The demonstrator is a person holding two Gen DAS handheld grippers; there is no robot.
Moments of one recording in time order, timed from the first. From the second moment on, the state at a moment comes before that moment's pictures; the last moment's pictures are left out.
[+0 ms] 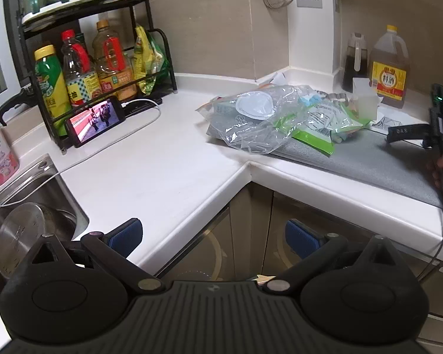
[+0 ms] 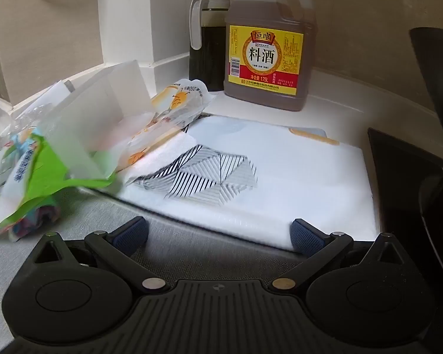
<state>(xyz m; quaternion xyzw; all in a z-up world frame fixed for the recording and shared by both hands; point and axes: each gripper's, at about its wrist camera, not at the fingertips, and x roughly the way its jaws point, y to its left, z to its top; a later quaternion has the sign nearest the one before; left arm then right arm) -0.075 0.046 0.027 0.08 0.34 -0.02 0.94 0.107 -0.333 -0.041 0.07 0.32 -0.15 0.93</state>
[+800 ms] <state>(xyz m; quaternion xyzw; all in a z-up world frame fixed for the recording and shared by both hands) -0.136 0.046 -0.001 0.04 0.35 -0.08 0.93 -0.172 -0.158 0.056 -0.02 0.19 -0.03 0.98</state>
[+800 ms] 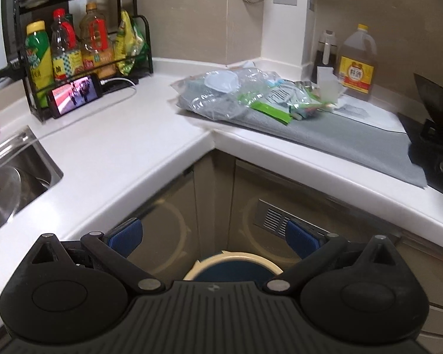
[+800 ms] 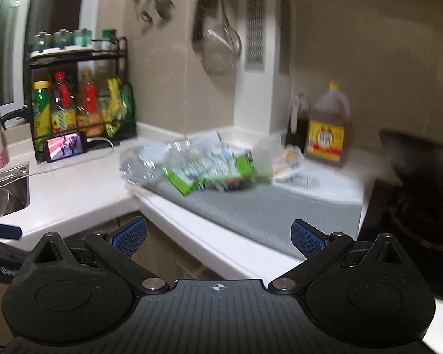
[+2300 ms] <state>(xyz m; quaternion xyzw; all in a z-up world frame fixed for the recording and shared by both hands) -0.117 0.050 -0.030 0.04 0.40 -0.07 0.91 -0.097 -0.184 0.025 0.03 0.24 -0.04 0.97</state>
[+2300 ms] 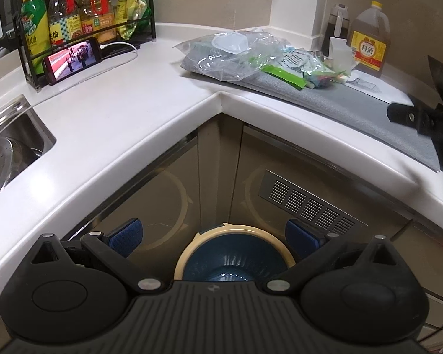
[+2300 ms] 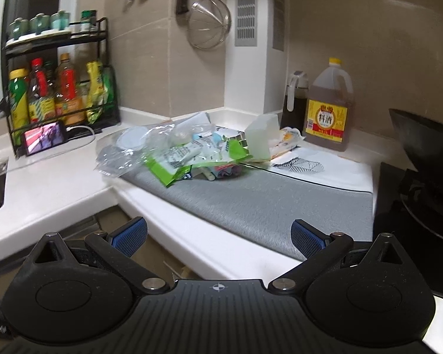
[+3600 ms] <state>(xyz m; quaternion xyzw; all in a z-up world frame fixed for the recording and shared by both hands) -0.083 0.066 -0.038 0.05 0.43 -0.01 0.90 0.118 -0.212 0.007 -0.09 0.18 -0.11 0.97</state>
